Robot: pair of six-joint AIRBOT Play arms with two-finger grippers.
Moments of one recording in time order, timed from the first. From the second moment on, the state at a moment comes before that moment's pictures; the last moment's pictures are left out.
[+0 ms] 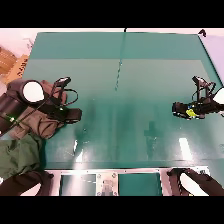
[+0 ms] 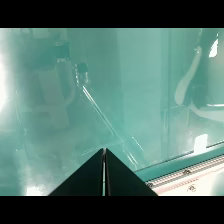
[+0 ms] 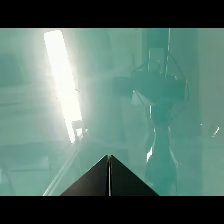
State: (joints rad) left arm -0.37 -1.04 0.99 1.28 -1.34 -1.77; right arm -0.13 -0.96 0.85 -1.41 1.24 1.69
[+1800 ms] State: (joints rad) left arm 0.04 -1.43 1.03 1.90 -0.66 -1.69; right arm -0.13 -0.96 0.85 -1.42 1.18 1.69
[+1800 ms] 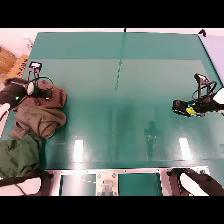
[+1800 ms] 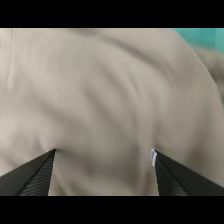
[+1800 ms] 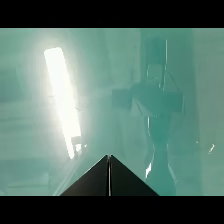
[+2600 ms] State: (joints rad) left arm -0.10 -1.47 1.72 1.60 -1.07 -1.43; right arm -0.13 -0.96 0.91 -1.42 1.17 1.69
